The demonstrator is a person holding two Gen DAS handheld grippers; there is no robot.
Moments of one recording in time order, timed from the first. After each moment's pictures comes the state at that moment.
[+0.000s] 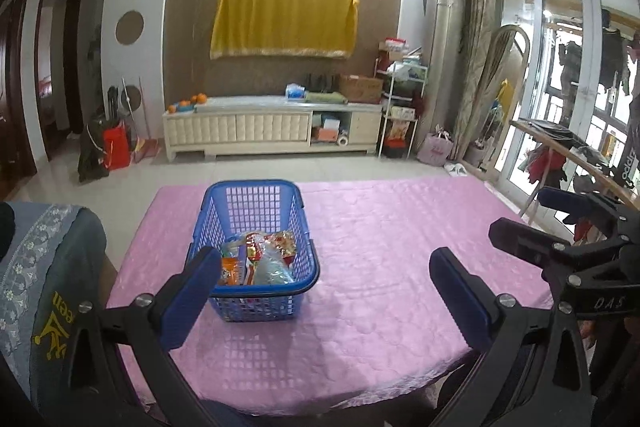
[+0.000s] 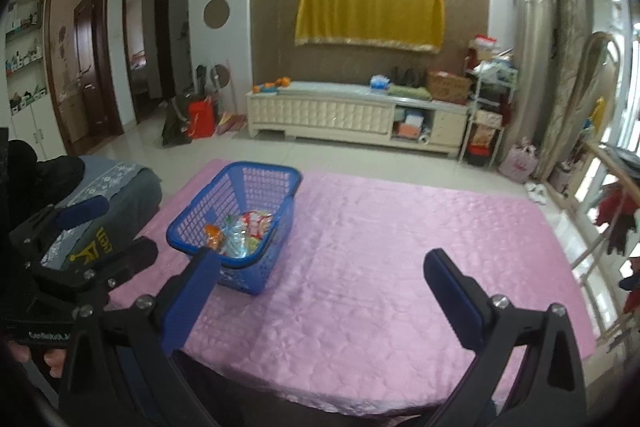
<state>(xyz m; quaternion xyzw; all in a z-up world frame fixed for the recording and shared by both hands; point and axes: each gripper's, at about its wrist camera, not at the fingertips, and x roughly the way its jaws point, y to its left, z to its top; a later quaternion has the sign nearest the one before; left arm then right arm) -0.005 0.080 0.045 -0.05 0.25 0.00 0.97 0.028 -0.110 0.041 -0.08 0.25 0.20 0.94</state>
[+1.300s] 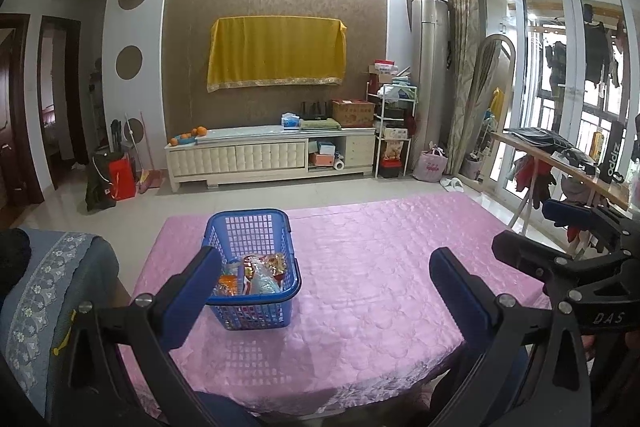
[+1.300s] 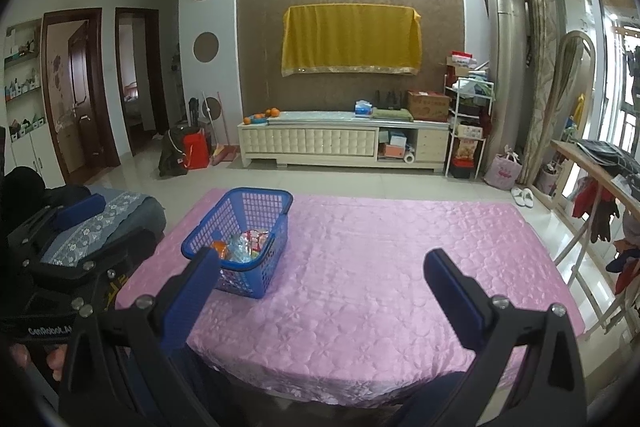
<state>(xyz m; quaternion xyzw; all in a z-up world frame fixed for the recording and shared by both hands) -0.053 0.045 0.081 -0.02 0.20 0.00 0.98 -0.028 -0.144 0.065 -0.04 0.22 0.19 0.96</state>
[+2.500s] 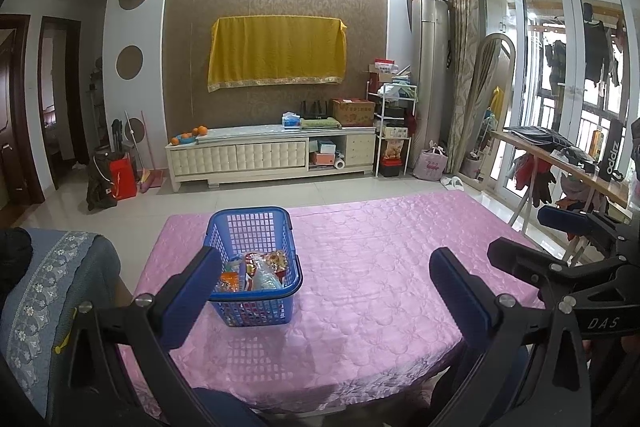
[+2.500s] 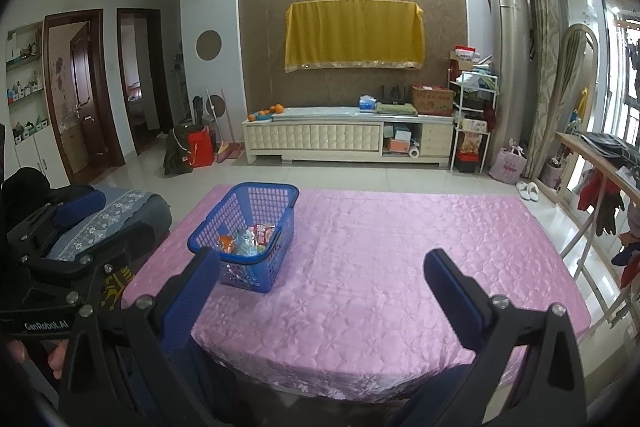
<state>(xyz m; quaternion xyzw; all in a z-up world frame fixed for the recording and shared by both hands) -0.058 0.044 0.082 -0.01 0.21 0.00 0.98 -0.035 -0.142 0.061 -0.03 0.22 0.20 0.95</state>
